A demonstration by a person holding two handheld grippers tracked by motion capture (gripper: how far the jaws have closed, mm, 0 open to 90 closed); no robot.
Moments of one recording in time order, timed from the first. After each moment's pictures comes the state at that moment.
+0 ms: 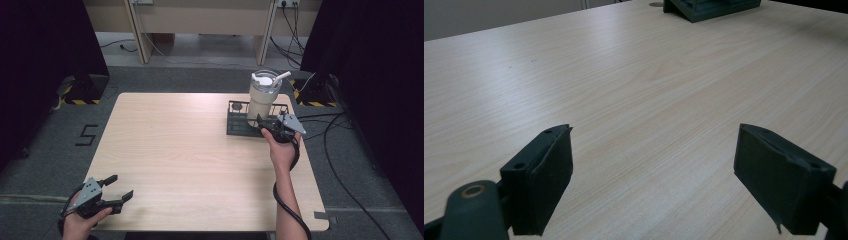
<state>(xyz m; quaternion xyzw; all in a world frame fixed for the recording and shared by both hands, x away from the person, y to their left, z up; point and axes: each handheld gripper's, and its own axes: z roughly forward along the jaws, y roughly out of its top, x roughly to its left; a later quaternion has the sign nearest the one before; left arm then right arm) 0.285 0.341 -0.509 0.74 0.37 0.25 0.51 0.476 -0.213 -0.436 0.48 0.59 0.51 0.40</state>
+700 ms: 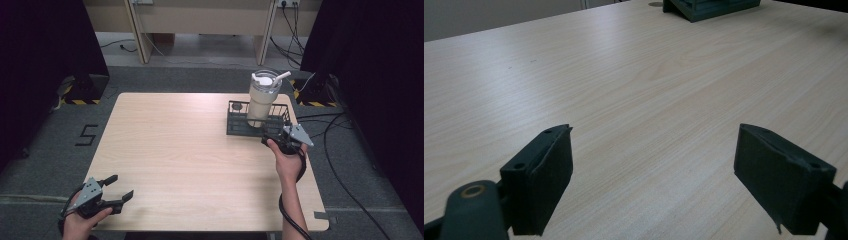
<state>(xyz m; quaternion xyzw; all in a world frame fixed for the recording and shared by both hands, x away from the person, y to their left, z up) 0.285 0.340 -0.509 0.74 0.37 0.25 0.50 0.443 -0.227 -0.443 0.48 0.59 0.51 0.40</state>
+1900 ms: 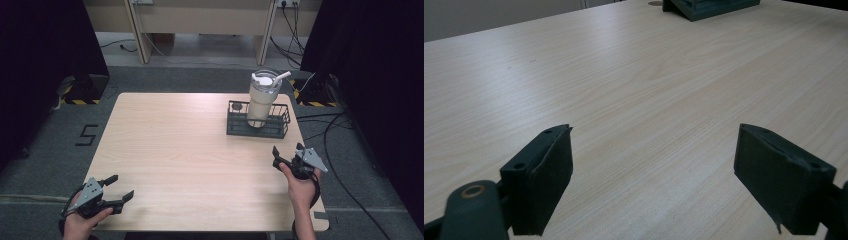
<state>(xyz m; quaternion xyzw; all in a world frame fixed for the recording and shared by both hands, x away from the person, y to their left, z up) 0.285 0.339 -0.509 0.74 0.37 0.25 0.50 0.381 -0.259 -0.472 0.50 0.61 0.48 0.39</state>
